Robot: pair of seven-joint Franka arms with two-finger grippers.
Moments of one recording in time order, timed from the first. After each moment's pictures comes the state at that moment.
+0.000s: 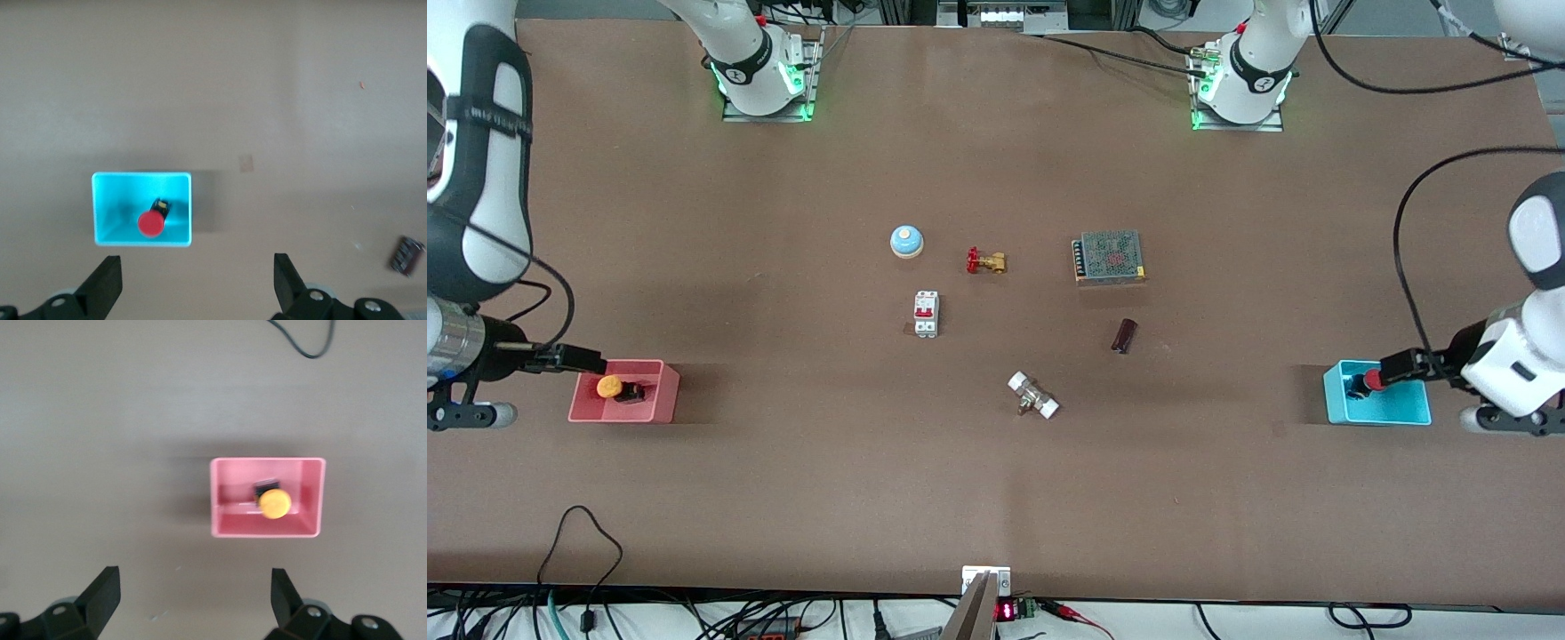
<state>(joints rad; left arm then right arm) 0.13 0.43 -0.09 -1.37 0.05 1.80 0.06 0.15 0.52 -0.31 -1.28 0.17 1.72 -0.16</state>
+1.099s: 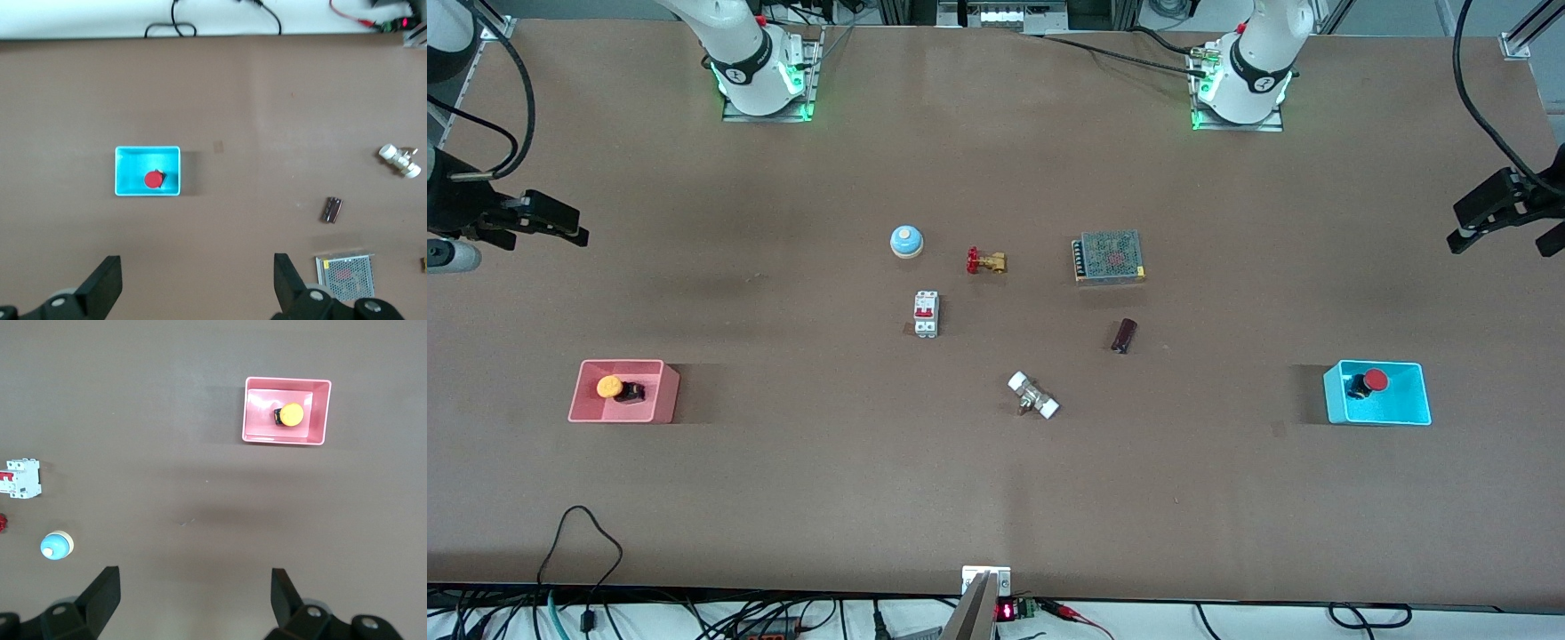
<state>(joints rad) 0.14 0.03 -0.11 -1.51 -0.02 1.68 0.05 0.25 0.07 -0.30 -1.61 0.04 1.61 -0.11</state>
